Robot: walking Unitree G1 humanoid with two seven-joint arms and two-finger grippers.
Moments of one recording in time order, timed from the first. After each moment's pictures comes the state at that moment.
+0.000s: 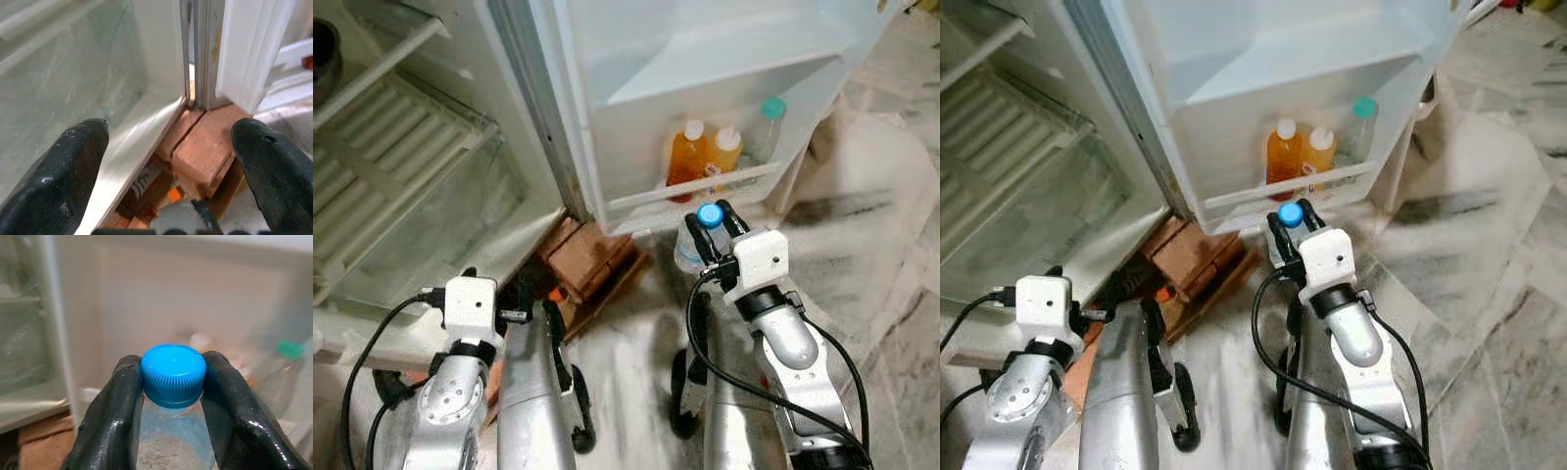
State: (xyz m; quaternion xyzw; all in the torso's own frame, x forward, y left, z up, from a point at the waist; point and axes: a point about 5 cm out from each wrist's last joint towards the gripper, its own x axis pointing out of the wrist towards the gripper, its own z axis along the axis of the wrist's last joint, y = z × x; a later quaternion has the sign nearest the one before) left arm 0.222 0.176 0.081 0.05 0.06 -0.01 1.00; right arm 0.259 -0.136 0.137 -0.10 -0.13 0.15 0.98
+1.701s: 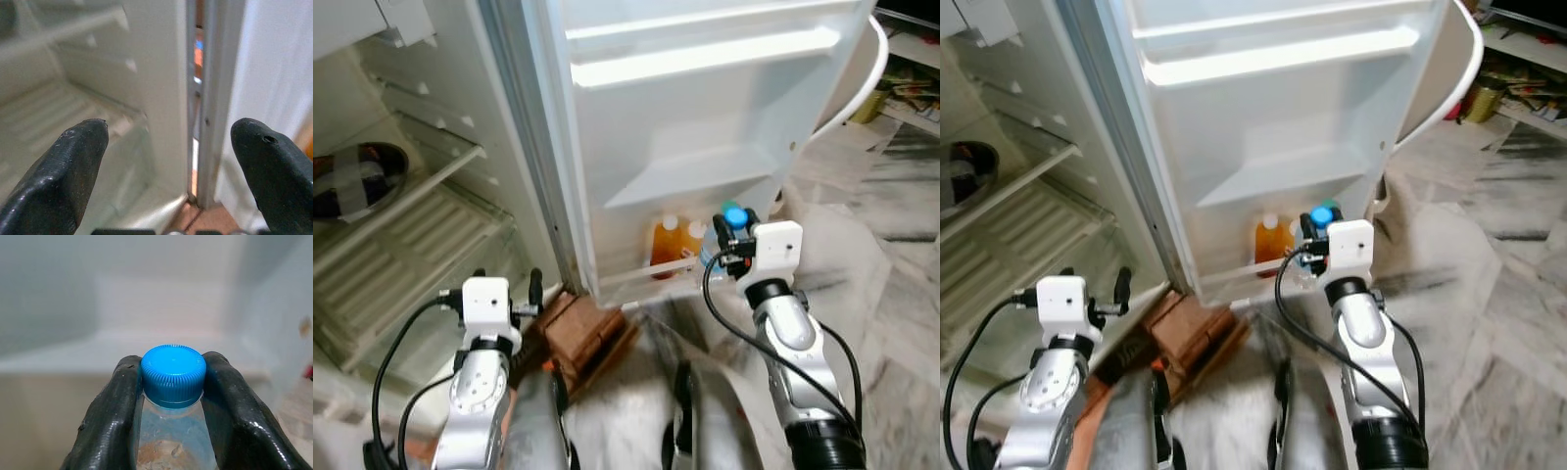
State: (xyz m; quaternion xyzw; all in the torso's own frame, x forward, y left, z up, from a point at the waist) left arm 0.236 0.167 0.064 0.04 0.04 0.03 1.00; right arm 0.284 -0.158 0.111 -0.04 -0.05 0.07 1.00
